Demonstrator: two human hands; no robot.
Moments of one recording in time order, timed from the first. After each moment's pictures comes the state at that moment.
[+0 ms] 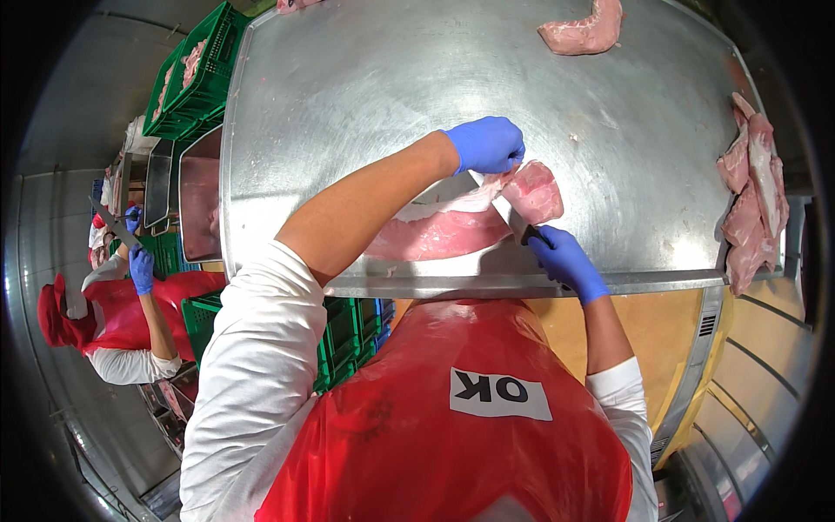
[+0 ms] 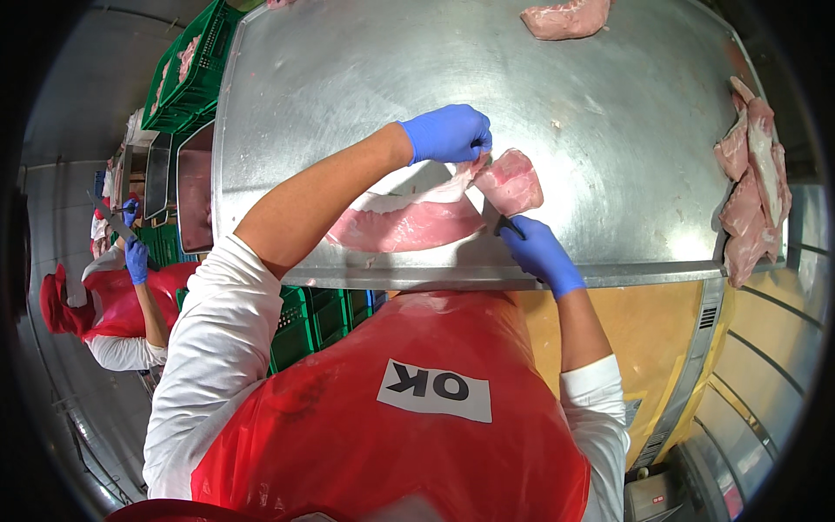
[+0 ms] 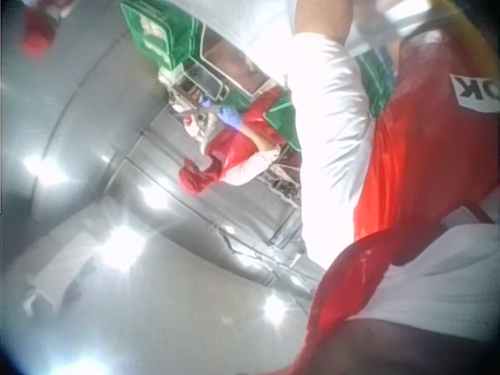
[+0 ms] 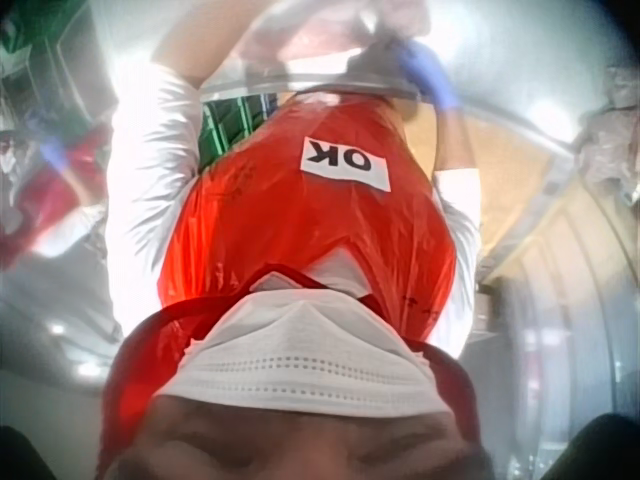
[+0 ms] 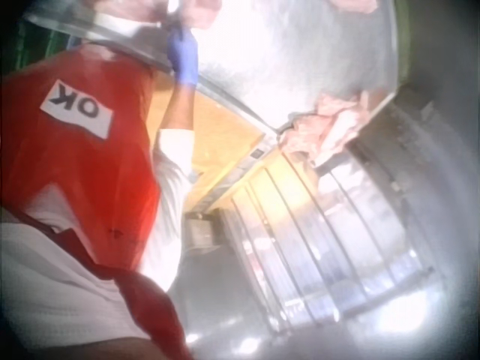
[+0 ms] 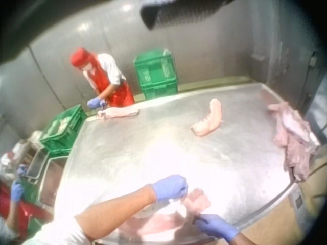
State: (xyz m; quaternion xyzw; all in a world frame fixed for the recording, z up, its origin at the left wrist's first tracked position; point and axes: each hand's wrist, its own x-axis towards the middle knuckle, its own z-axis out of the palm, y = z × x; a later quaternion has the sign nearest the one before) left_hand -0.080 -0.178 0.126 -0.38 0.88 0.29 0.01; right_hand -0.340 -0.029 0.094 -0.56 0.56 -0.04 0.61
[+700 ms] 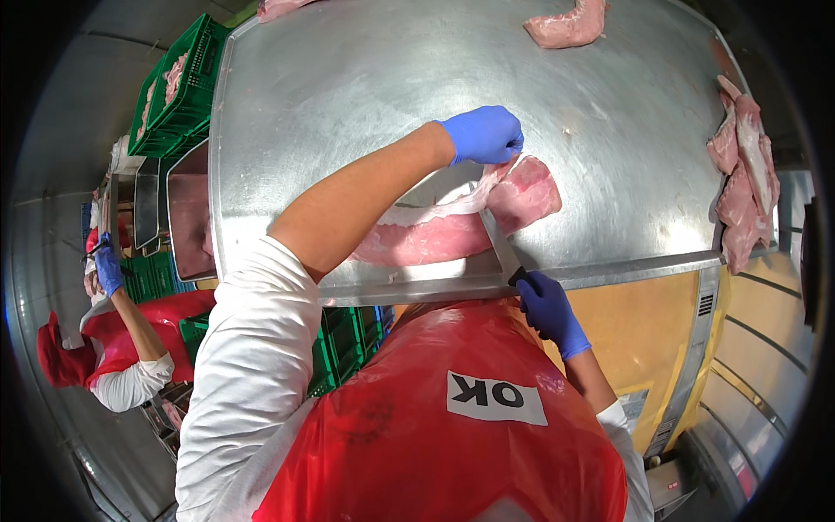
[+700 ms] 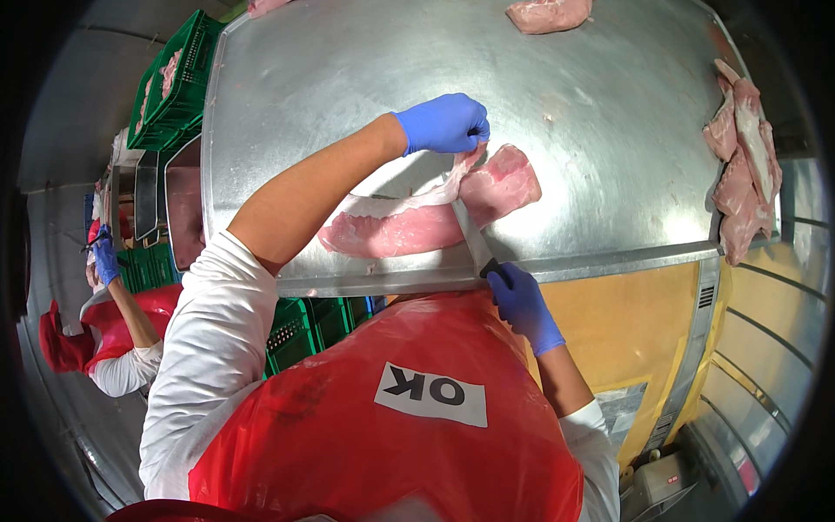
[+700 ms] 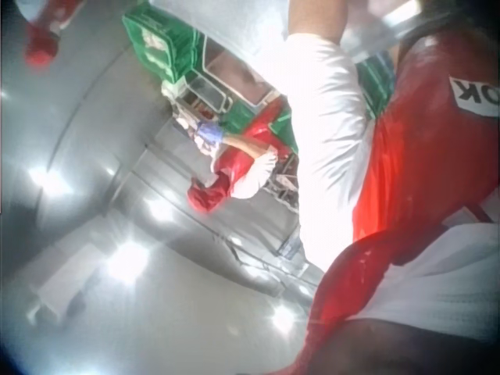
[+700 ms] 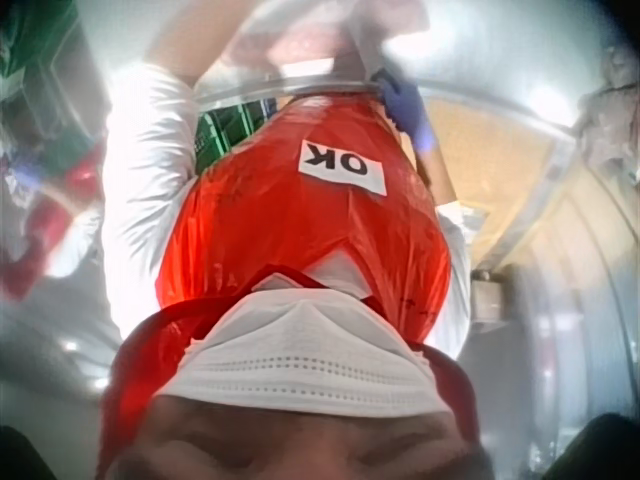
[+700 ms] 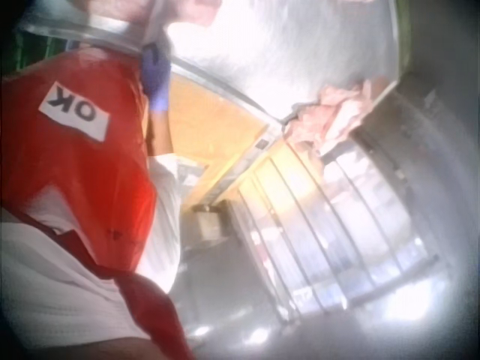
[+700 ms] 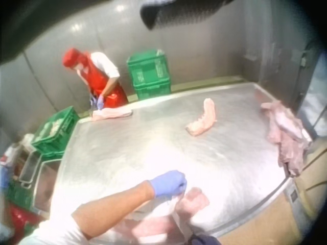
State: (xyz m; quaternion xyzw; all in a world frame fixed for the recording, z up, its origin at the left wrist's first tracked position) left_hand -0.070 -0.194 0.126 -0.34 0.89 0.30 -0.02; right_hand -0.307 0.064 0.099 -0.45 0.61 -0.12 0.64
